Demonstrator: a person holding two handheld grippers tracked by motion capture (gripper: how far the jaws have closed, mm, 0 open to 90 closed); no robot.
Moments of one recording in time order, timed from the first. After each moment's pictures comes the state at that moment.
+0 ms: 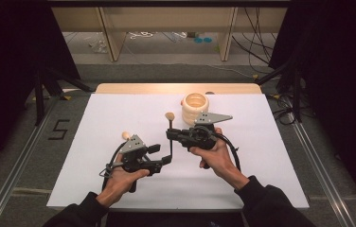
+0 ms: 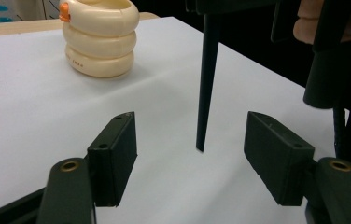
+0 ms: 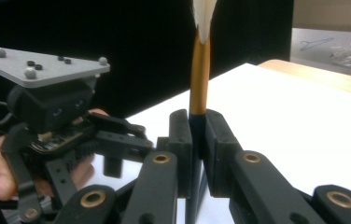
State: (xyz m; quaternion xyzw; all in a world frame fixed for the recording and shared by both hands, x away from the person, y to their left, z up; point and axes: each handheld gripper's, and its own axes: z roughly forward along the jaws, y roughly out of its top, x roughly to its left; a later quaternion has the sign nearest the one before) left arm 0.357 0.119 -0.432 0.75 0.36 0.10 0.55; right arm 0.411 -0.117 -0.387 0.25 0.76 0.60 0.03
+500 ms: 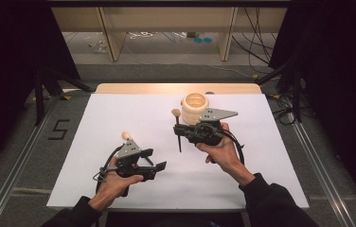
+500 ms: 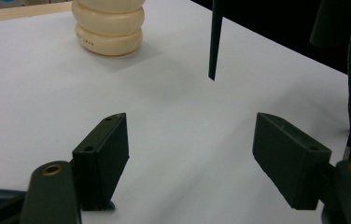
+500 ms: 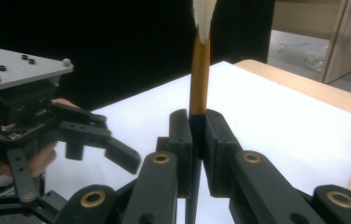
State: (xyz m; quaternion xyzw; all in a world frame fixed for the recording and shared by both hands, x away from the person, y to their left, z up) left arm 0.348 0.133 -0.438 0.77 0.36 0.11 0.52; right arm 0.419 -0.131 -0.380 0.24 0.77 0.58 0.08
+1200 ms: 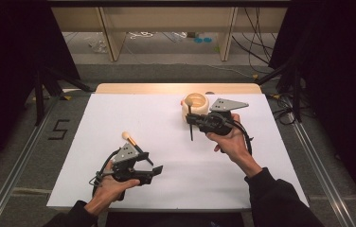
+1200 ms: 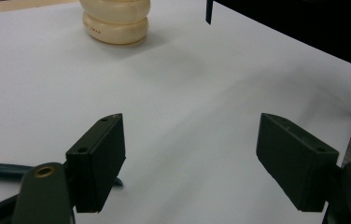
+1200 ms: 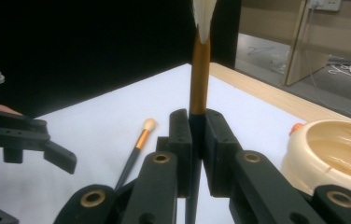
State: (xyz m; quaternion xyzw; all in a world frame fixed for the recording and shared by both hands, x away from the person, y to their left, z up) left arm 0.340 0.141 -0.444 0.77 0.37 0.11 0.52; right arm 0.444 -0.160 -0.370 0.26 0.77 0.56 0.13
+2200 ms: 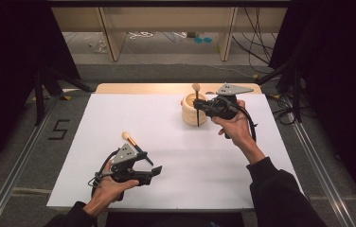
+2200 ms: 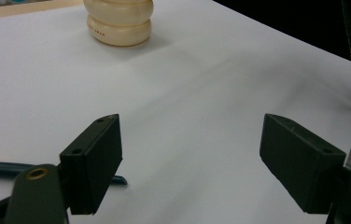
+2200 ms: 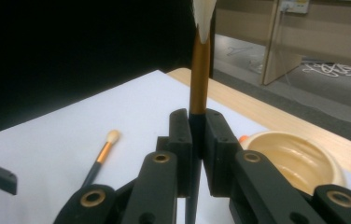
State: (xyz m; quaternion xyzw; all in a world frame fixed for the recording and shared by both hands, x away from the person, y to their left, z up) left arm 0.339 0.143 -0.444 0.77 0.36 0.12 0.51; right arm 0.485 -0.177 -0.357 0.29 0.77 0.55 0.15
